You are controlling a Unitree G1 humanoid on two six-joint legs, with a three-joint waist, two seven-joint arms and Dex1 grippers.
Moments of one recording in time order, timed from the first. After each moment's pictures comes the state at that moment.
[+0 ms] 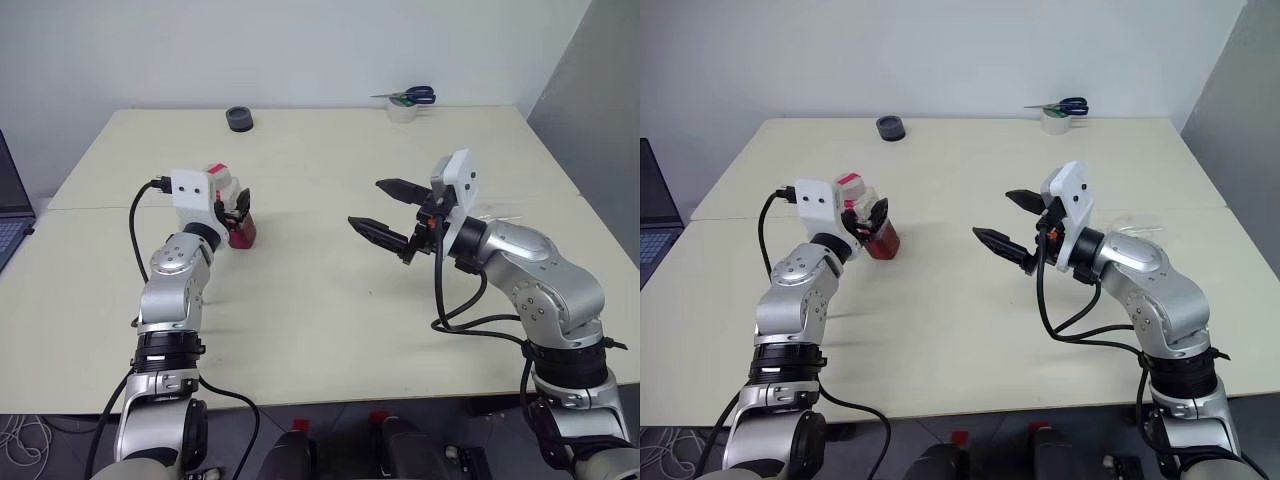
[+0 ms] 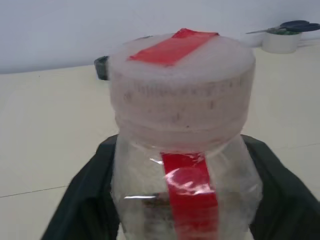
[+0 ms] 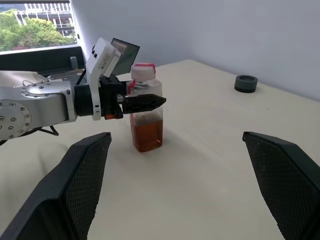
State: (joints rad) left arm -0.58 0.37 0.20 0.21 -0.18 0.32 -0.25; right arm -0.59 -0.42 0.03 -0.37 0.54 0.71 0.63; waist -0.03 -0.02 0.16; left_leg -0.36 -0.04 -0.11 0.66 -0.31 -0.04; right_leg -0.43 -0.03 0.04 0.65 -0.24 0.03
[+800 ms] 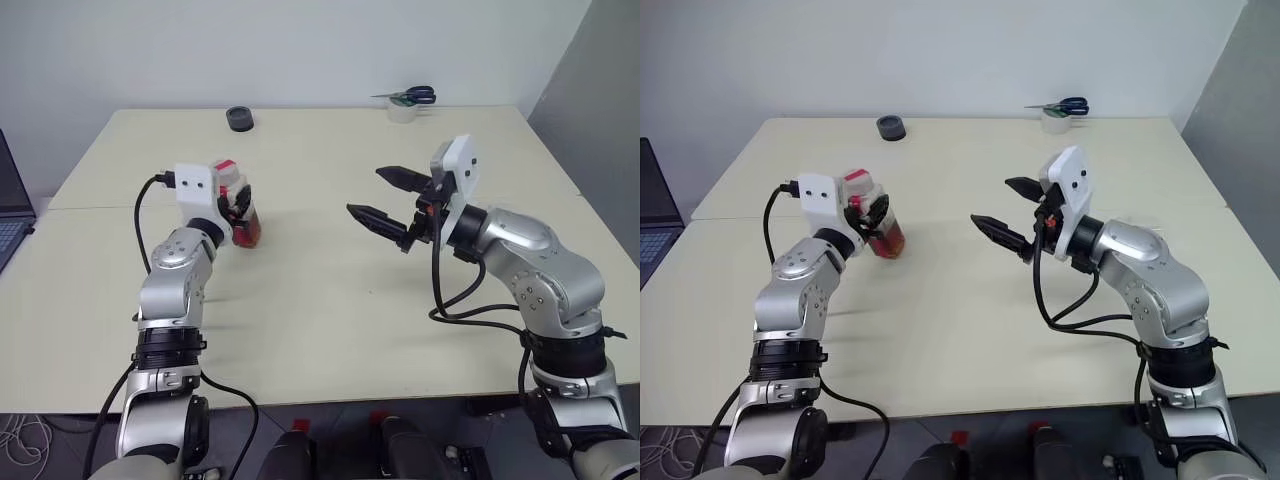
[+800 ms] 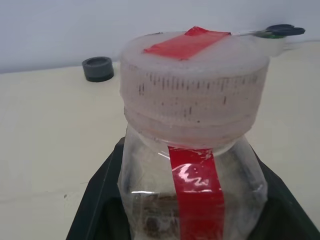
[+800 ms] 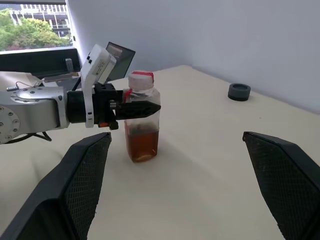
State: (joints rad) left arm -0.61 0.36 0.18 0.13 -0.21 0.42 -0.28; right arm -0.67 -0.42 0.04 -0.33 0.53 0.70 0.62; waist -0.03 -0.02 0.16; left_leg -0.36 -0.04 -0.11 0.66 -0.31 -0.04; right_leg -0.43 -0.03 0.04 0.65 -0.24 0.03
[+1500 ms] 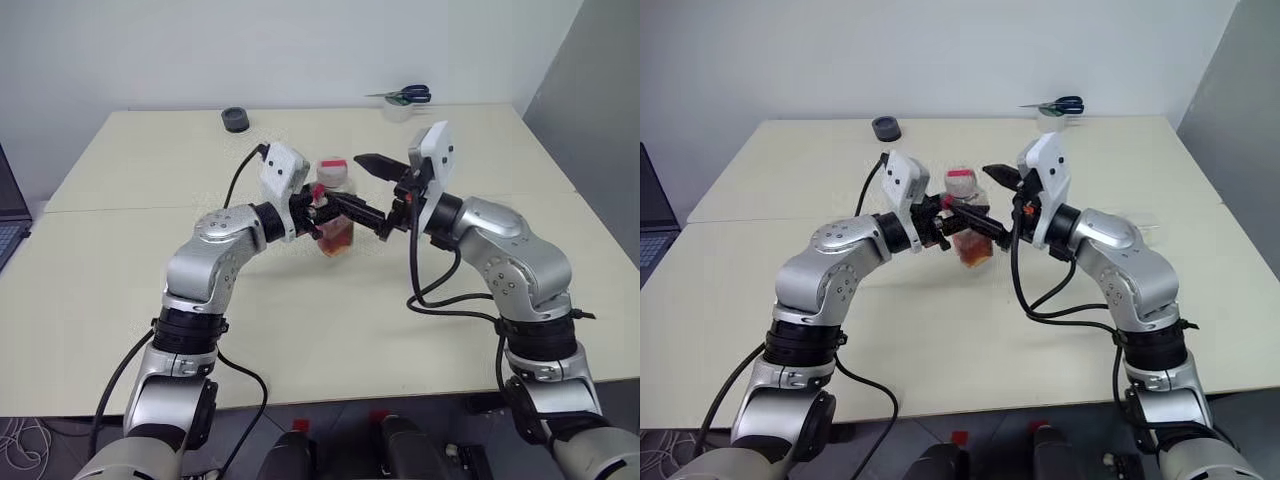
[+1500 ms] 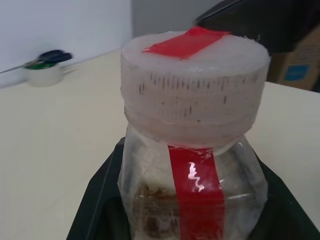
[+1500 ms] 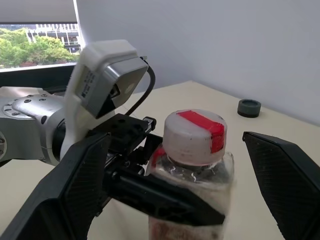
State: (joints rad) left arm -0.72 0.37 -0.04 -0.03 -0.40 0.60 -0.76; right arm -0.73 -0.31 0.07 -0.24 0.50 0.67 0.61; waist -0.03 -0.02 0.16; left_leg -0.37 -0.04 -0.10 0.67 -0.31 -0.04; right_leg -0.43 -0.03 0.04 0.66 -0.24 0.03
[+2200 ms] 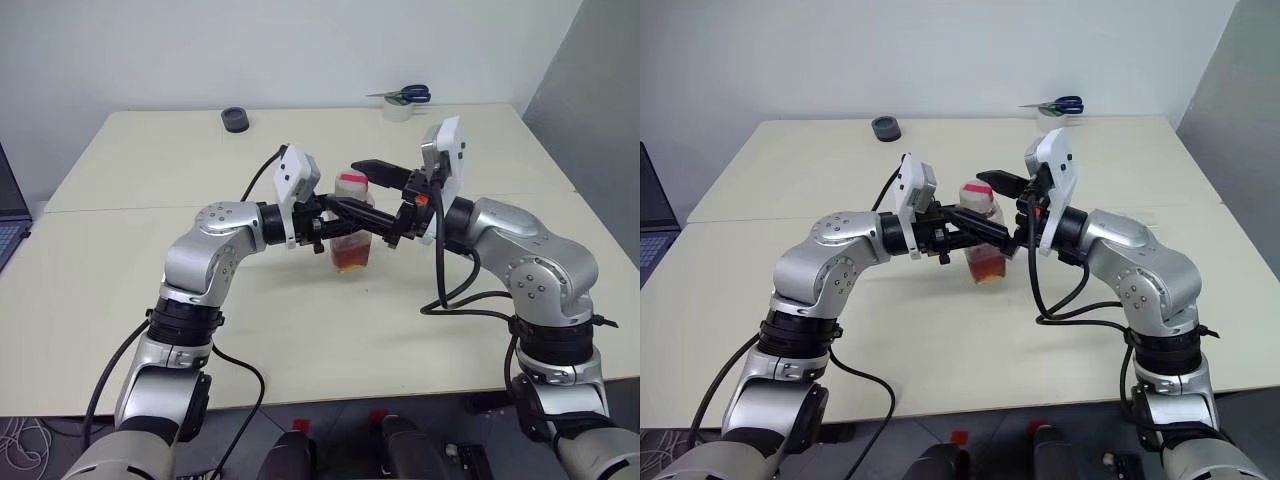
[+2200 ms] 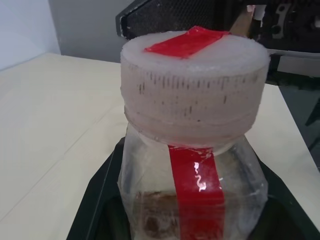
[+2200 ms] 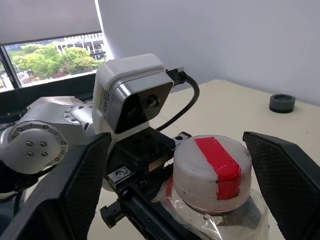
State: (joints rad) left arm -0.76 0.43 -0.10 0.01 -0.43 0.57 -1.00; right arm -0.73 -0.35 -0.01 -0.34 0.71 0.86 0.61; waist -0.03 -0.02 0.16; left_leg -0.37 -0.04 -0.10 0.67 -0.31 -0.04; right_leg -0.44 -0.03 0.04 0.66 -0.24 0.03
